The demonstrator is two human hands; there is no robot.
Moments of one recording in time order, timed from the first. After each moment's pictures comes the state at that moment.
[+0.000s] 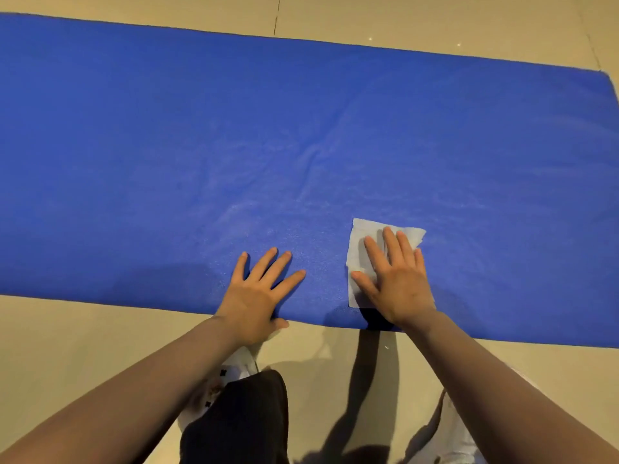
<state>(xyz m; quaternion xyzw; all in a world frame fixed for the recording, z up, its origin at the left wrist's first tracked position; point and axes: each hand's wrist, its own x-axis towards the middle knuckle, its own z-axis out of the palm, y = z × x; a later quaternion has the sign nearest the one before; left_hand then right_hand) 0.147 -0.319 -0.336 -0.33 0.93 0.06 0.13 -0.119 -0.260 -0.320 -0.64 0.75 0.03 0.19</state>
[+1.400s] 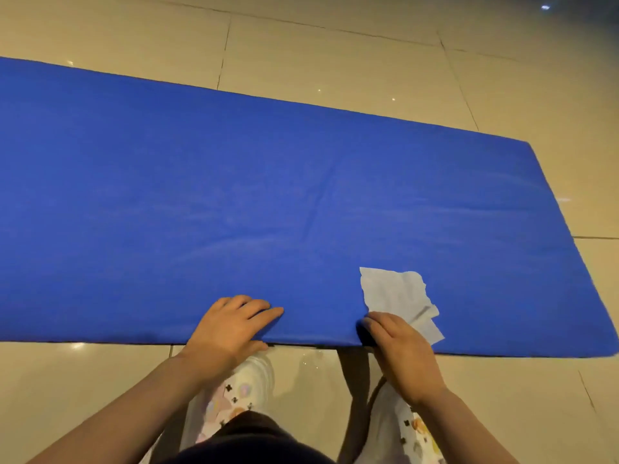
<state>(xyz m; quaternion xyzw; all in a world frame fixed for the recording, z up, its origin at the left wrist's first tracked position) 0.086 -0.297 -0.315 -0.28 0.95 0.10 -0.08 -0.197 -0.151 -0.287 -0.70 0.71 -0.06 0.07</state>
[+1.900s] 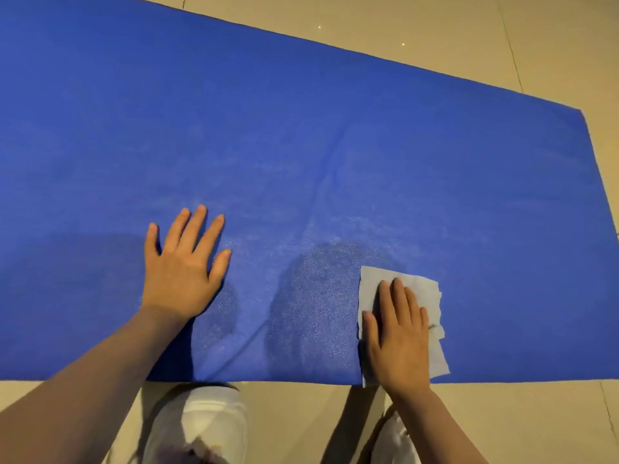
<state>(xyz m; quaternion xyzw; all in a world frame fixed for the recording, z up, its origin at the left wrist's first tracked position) 0.063 -0.392 -0.374 -0.53 0.84 0.10 -0.08 -0.204 -0.198 -0.355 -0.48 0.86 -0.07 0.12</state>
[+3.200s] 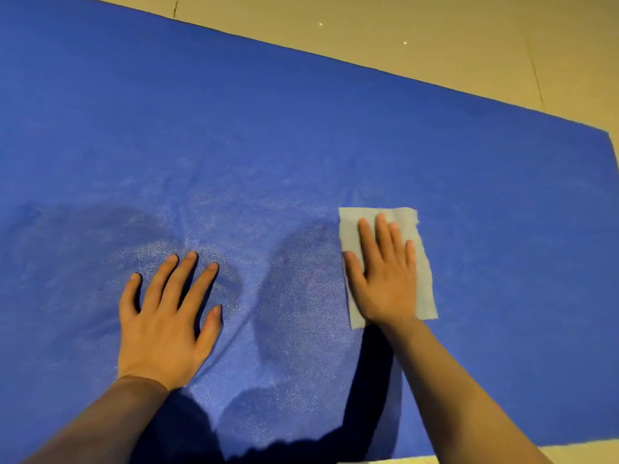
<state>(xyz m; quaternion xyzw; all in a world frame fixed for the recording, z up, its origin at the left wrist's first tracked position) 0.060 -0.401 -0.375 -0.53 0.84 0.07 -0.10 -0.246 -0.362 -0.380 -0.55 0.83 -0.06 0.10</state>
